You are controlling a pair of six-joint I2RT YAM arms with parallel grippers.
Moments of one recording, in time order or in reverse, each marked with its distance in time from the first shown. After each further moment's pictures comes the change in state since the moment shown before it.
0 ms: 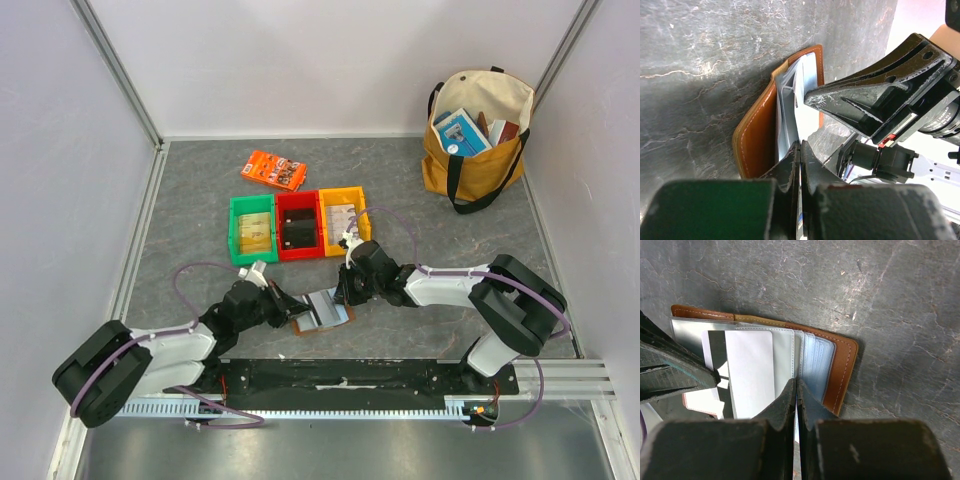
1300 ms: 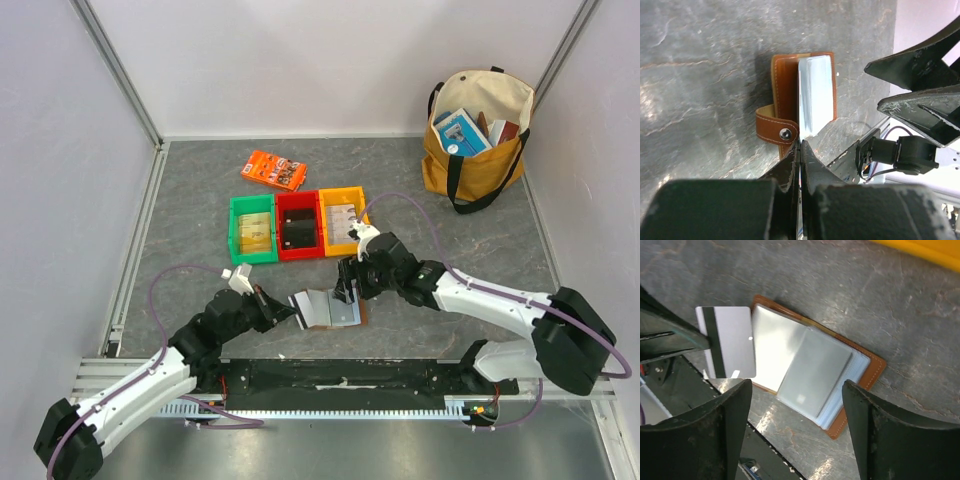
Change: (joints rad) left arm 0.000 -0.612 0.004 -0.610 -0.092 0.142; right arm -0.001 -0.283 0.037 -0.259 0.079 -0.121
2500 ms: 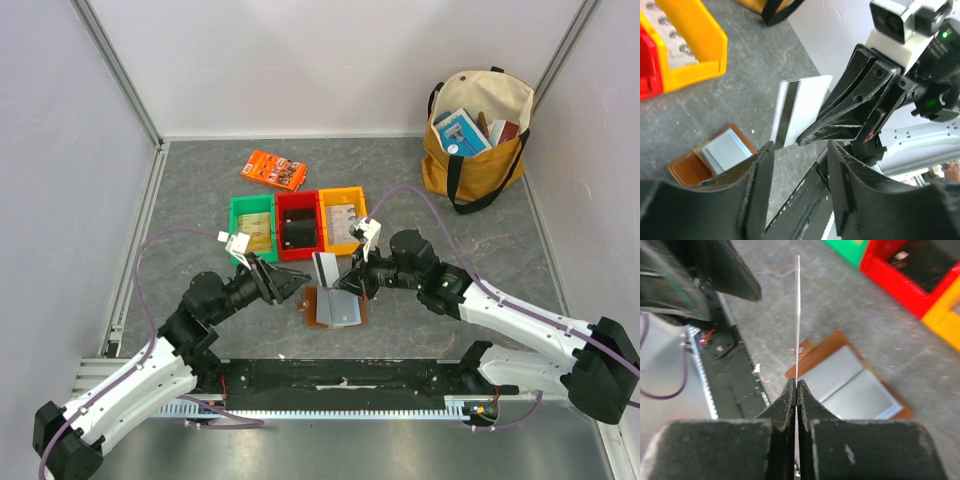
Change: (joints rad) left arm 0.004 0.037 0.202 0.285 0.126 0.313; right arm -0.004 -0.214 -0.037 0.166 -0.303 -0.160
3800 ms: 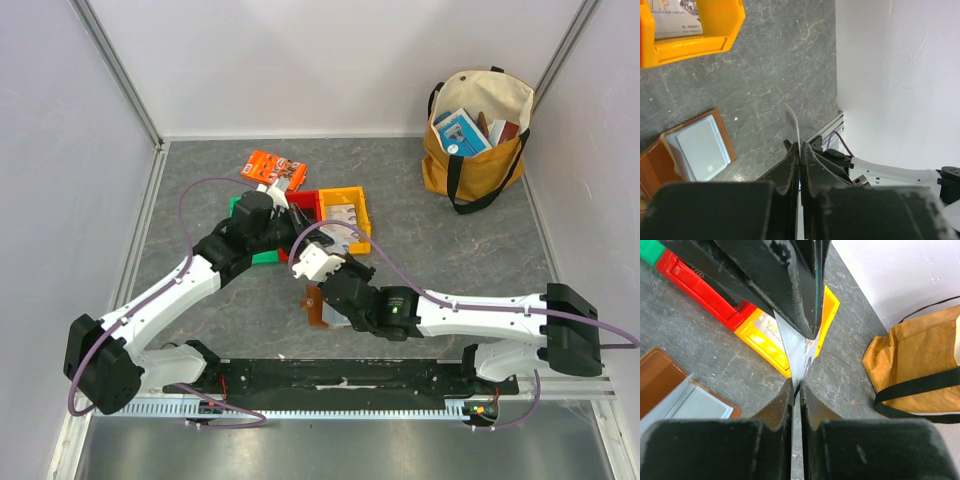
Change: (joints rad) left arm 0.069 0.664 0.660 -0.440 0.080 -0.206; right arm 0.467 0.241 0.239 -0.143 1.361 -0.609
